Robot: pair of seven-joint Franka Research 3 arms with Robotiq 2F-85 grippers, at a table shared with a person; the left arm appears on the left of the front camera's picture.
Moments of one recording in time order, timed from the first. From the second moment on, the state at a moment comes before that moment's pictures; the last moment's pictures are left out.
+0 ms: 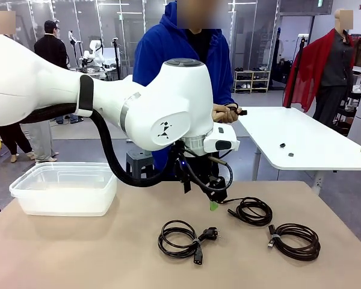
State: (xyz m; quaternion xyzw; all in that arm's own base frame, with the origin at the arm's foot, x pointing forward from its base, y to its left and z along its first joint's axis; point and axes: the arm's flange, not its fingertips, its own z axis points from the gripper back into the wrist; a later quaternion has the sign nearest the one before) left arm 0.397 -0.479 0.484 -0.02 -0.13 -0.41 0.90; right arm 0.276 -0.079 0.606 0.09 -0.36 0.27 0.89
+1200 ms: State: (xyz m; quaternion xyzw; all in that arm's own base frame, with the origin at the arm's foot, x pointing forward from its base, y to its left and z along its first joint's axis) left arm 0.414 -0.489 0.422 -0.03 -0.10 -0.37 0.92; right arm 0.276 -0.079 0.606 0.09 -0.36 0.27 0.89
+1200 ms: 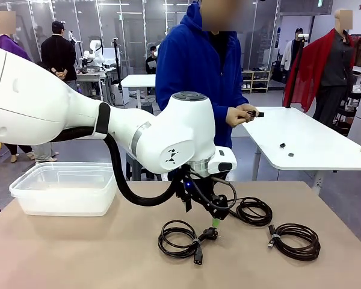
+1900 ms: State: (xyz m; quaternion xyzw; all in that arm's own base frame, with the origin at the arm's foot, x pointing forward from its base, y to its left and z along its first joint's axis) left arm 0.416 -0.489 0.417 -0.03 -0.09 -0.36 0.93; right arm 0.276 -0.079 0.606 0.09 -0.36 0.27 0.89
